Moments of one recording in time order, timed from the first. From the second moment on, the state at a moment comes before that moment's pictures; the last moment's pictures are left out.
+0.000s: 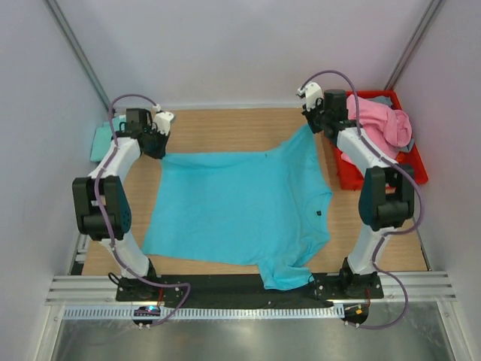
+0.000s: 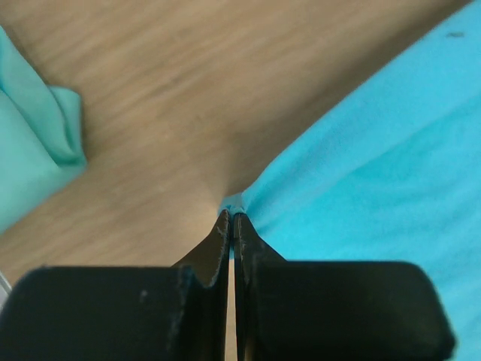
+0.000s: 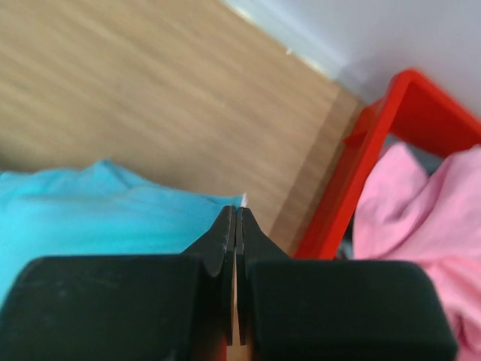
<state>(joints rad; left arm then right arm) 0.03 1.71 1.32 -0.53 0.27 0.44 0.13 1.79 1.42 -0.18 -0.15 -0.45</state>
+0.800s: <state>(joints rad) 0.03 2.12 1.73 -0.36 0.14 0.39 0.12 2.27 2.02 -0.11 -0.07 -0.47</state>
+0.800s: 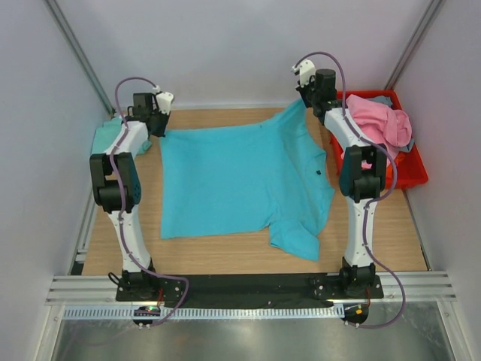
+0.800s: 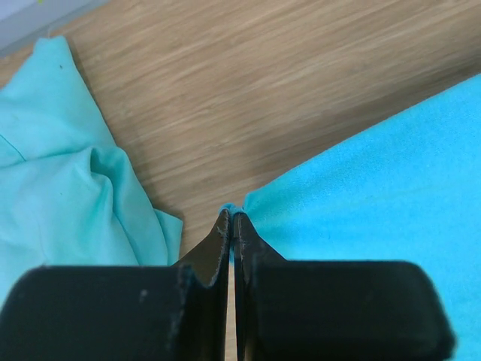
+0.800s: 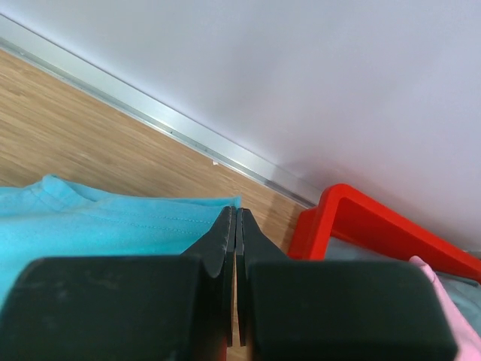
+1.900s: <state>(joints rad) -0.05 1.91 1.63 -0.38 0.11 0.39 0.12 1.94 1.58 -0.07 -0.07 -0.44</state>
